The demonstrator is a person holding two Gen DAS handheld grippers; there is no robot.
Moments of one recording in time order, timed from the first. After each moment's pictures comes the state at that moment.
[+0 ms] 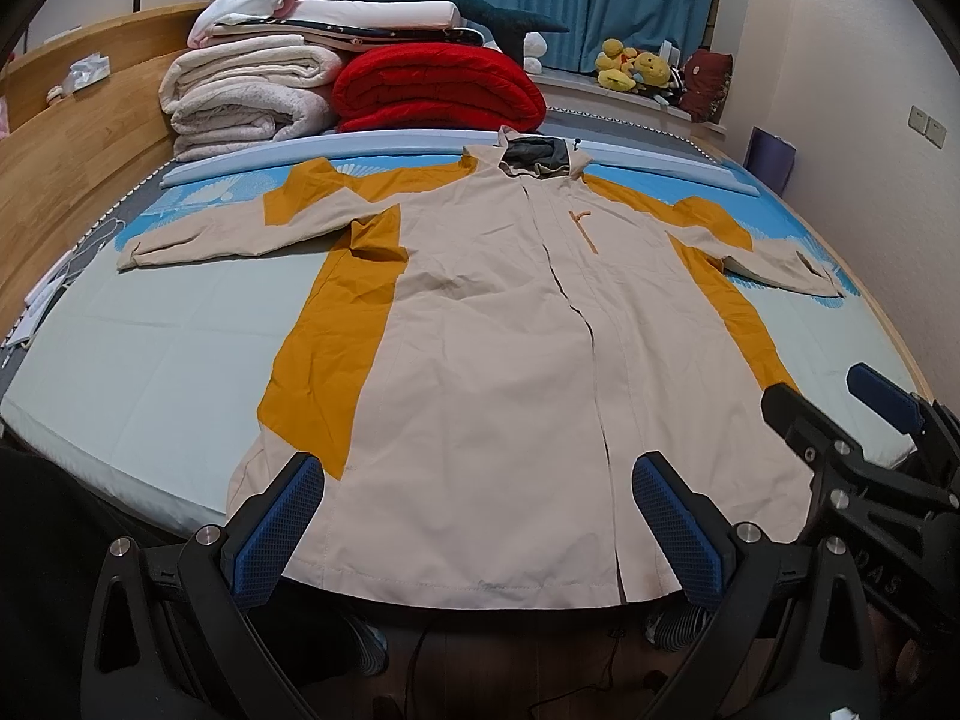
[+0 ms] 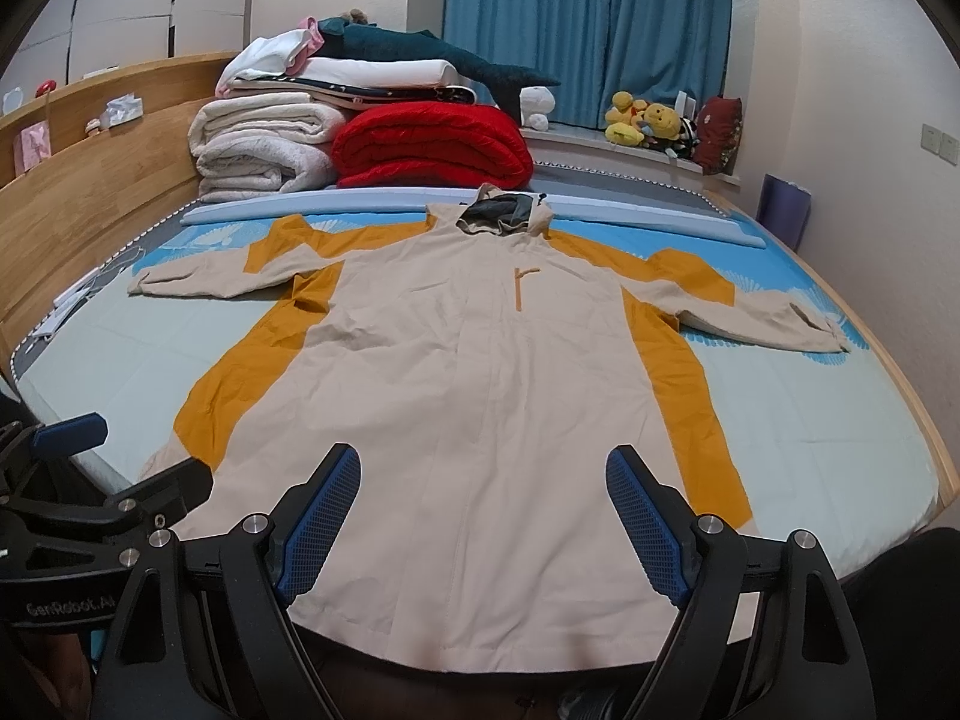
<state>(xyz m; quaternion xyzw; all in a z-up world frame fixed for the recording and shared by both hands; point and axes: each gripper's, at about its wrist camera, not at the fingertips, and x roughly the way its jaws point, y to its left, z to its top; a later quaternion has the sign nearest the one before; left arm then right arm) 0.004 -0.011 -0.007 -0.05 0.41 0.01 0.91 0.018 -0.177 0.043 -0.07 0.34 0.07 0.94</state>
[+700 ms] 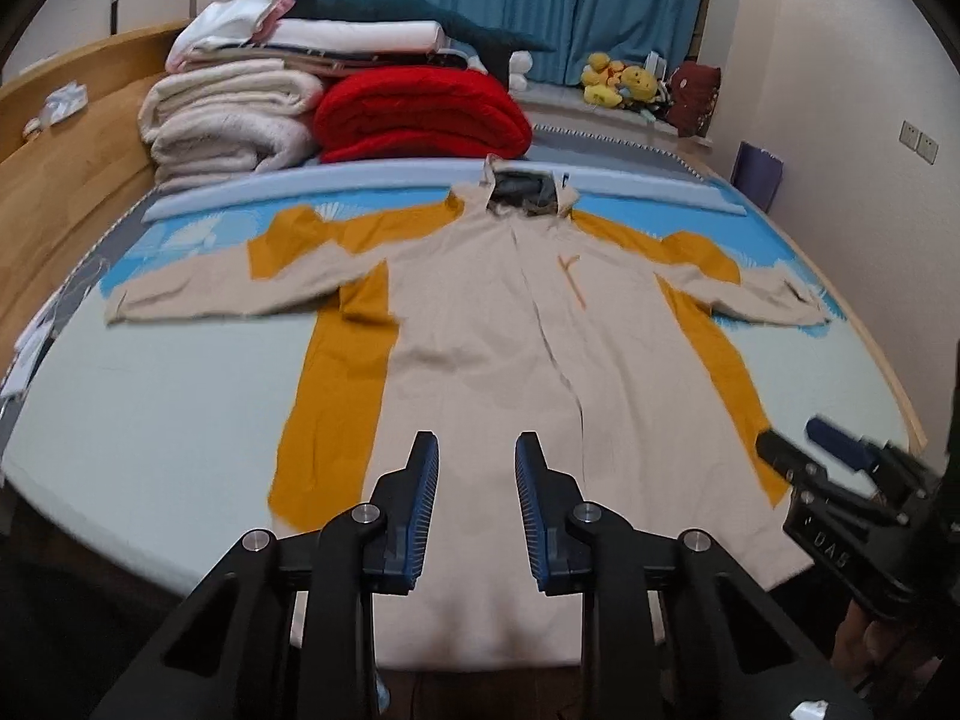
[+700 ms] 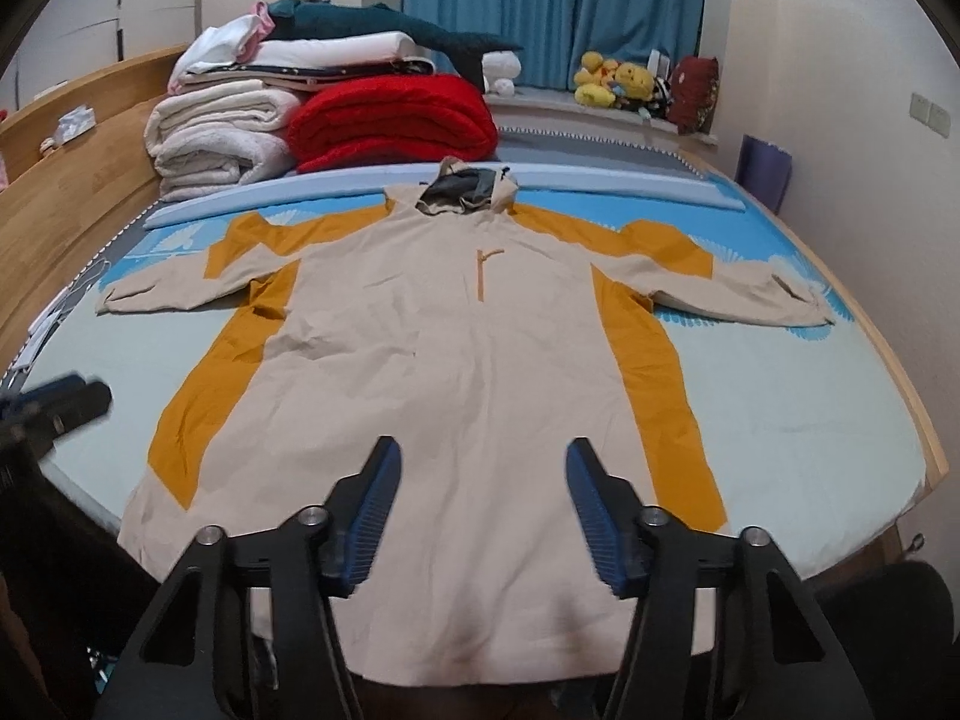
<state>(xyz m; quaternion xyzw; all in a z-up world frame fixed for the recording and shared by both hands) 0.062 0.003 0.055 -0.04 0.40 -0.02 0.92 0.083 -0.191 0.061 -0.05 0.39 0.04 0.92</state>
